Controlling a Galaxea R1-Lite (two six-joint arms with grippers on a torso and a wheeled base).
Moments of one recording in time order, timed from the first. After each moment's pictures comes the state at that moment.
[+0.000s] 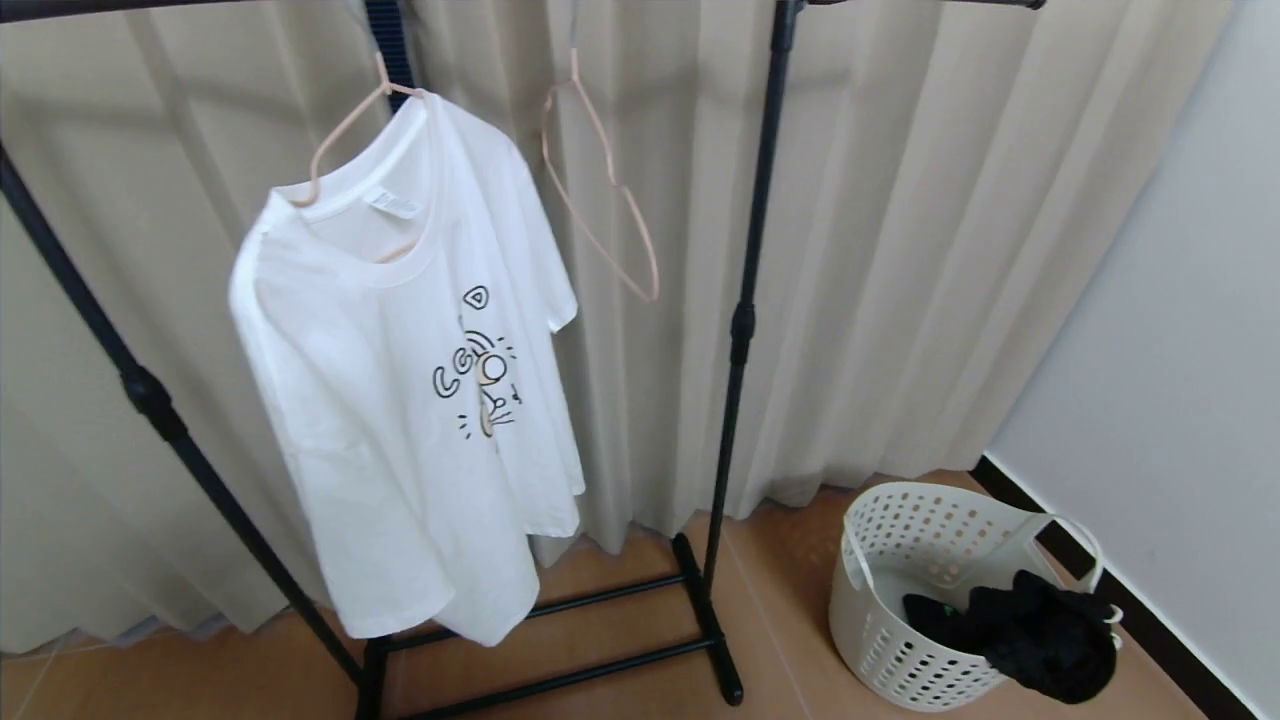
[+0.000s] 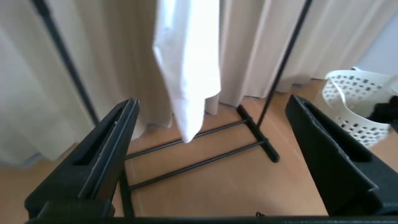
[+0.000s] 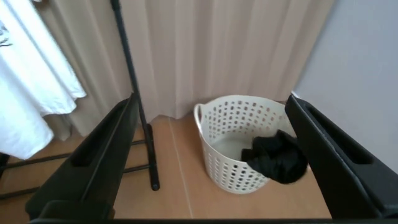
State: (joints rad) left arm -0.01 0.00 -0.04 0.10 -0.13 0.00; right arm 0.00 0.00 -0.02 0.04 -0.08 0.04
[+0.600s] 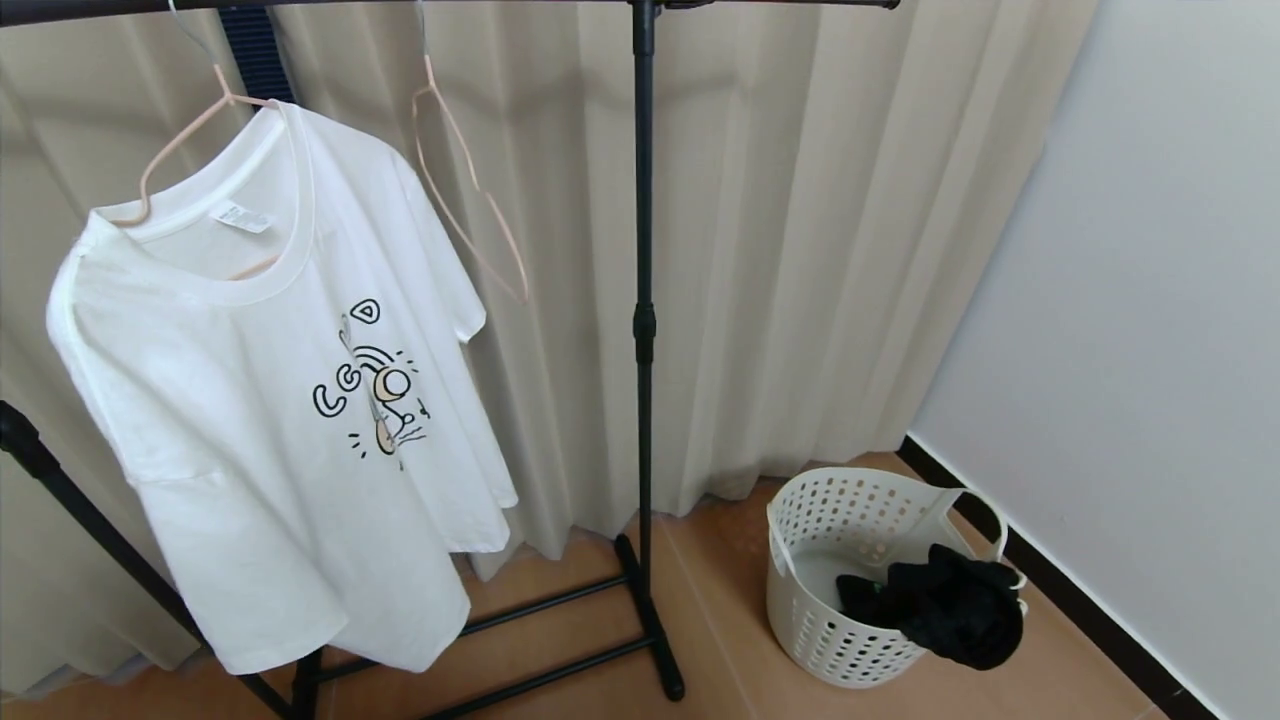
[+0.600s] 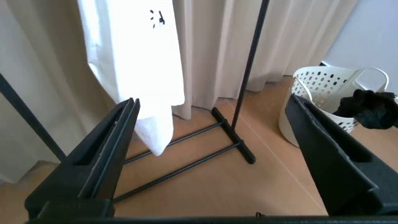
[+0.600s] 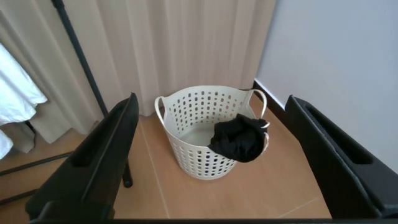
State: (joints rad) left arm -0.01 0.00 -0.04 0.10 -0.13 0.00; right arm 0.00 0.00 -0.02 0.03 -0.08 0.04
